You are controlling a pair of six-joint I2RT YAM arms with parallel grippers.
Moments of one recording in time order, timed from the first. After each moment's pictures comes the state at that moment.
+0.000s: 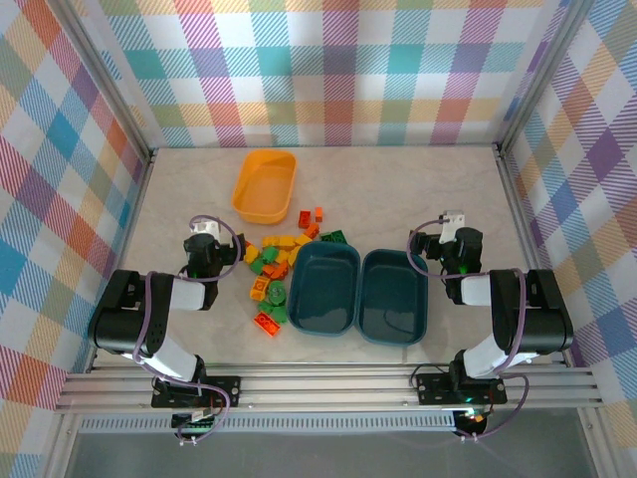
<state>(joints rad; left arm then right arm) -0.09 1.56 0.40 0.73 -0.17 -0.11 0.01 1.54 0.40 0.74 -0.14 0.05</state>
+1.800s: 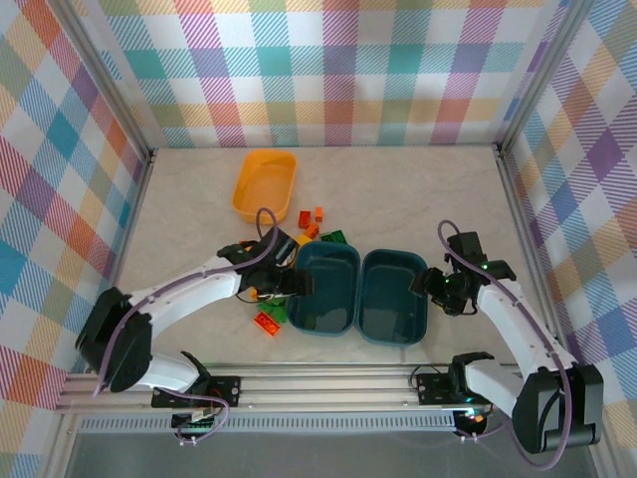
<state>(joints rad) -0.71 1.43 0.92 -0.69 0.09 -0.72 0.15 1.05 0.68 -0.90 -0.24 0.63</state>
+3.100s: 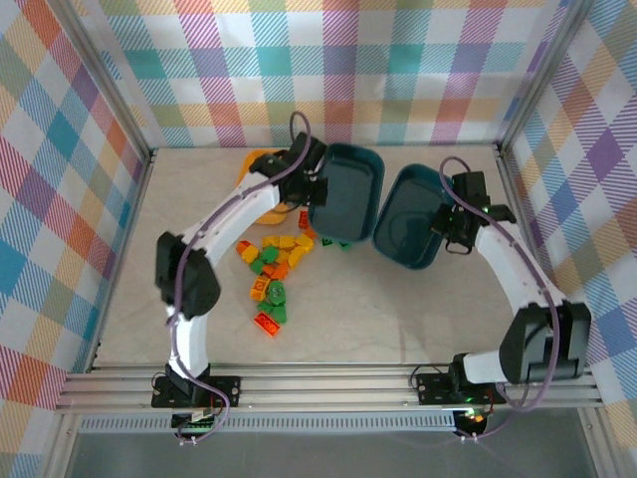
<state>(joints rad) -0.58 2.04 2.02 -0.95 -0.07 -0.40 0.10 1.41 1.14 -0.73 0.05 0.54</state>
